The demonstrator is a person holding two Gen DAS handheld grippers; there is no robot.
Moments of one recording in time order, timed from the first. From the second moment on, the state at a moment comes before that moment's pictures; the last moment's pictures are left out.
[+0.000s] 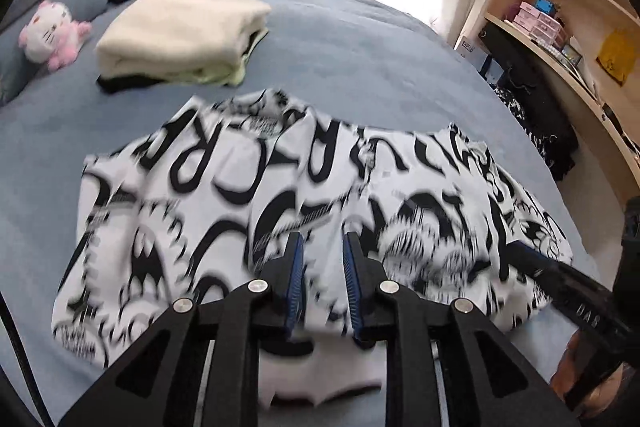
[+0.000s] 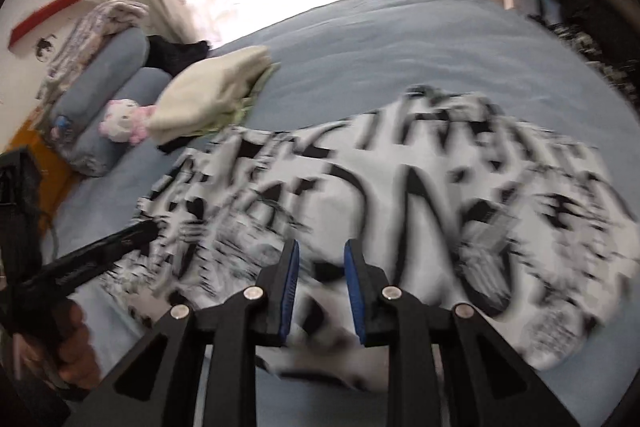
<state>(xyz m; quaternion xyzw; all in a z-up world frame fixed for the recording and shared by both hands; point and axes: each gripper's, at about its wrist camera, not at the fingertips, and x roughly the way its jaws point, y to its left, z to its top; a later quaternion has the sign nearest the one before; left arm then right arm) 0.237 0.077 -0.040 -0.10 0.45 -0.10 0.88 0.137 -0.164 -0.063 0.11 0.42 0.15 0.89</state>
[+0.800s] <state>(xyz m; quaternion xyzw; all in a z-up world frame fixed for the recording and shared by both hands) 0.327 0.054 -0.122 -0.07 0.51 -0.04 0.85 0.210 -0.176 -0.115 0.08 0.47 0.08 0.88</state>
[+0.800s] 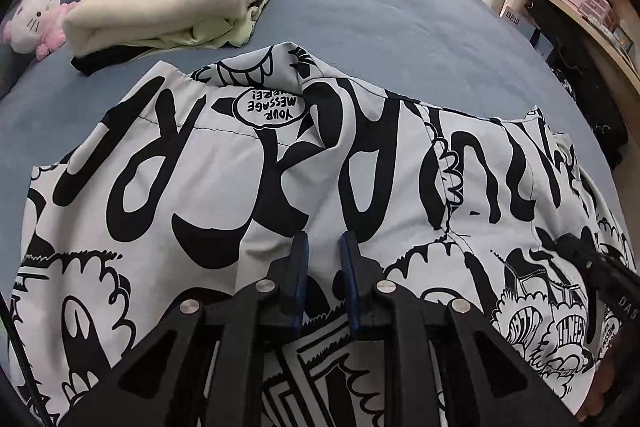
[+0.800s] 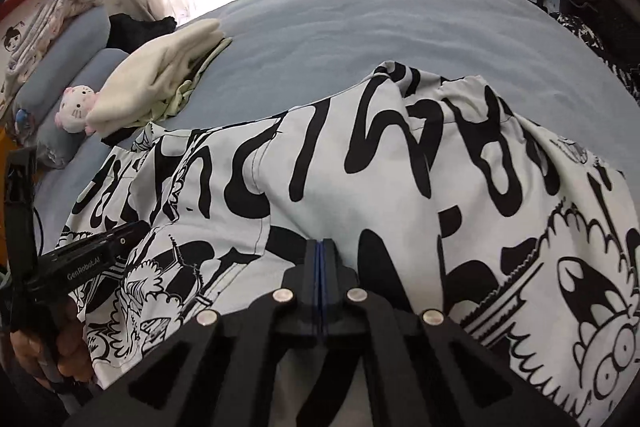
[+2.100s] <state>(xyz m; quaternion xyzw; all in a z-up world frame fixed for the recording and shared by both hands) 0.288 0.006 -0.059 -0.07 0.48 -0.13 0.86 0.194 -0.152 -0.084 0.15 0.48 0.14 0.86</state>
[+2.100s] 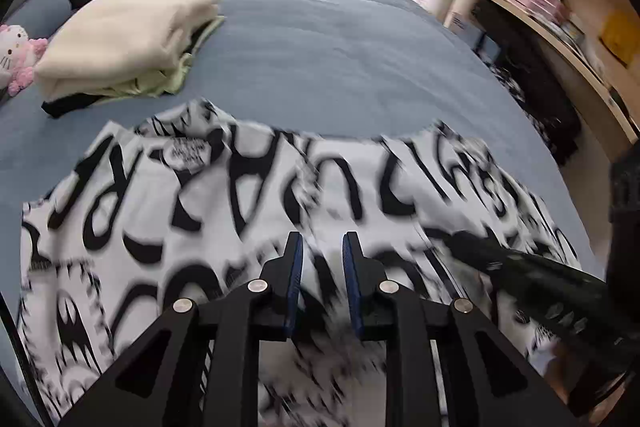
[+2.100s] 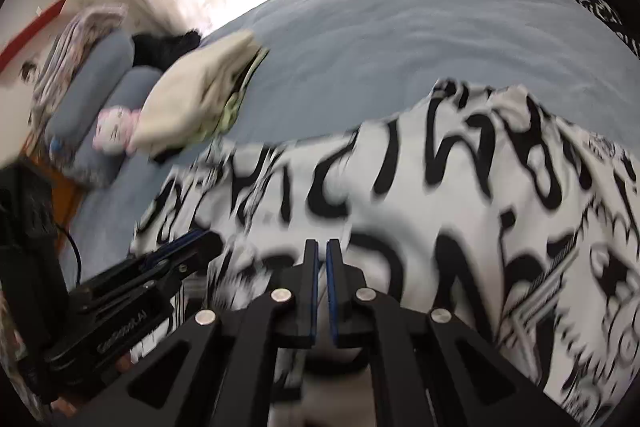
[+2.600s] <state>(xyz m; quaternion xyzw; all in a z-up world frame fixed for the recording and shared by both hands) 0.212 0.004 -0.104 -0.05 0.54 -0.12 0.83 0.100 -0.156 -0.121 0.17 0.50 0.11 0.84</state>
